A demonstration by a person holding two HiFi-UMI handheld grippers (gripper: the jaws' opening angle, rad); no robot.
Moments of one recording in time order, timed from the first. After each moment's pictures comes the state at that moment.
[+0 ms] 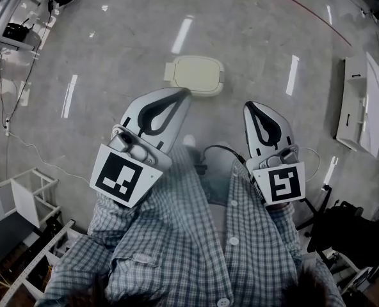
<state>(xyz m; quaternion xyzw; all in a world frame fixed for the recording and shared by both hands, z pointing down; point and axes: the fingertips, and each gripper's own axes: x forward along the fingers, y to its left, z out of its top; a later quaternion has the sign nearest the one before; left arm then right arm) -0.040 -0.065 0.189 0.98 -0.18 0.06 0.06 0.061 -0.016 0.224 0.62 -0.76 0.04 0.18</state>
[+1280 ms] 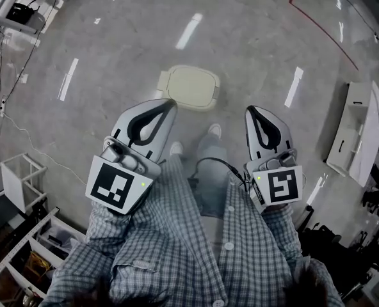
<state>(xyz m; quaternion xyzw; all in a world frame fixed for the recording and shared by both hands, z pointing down) -0.004 -0.123 0.217 0.96 -0.26 0.10 0.09 0.136 -0.088 0.244 0.58 -0.79 0.04 0.19</state>
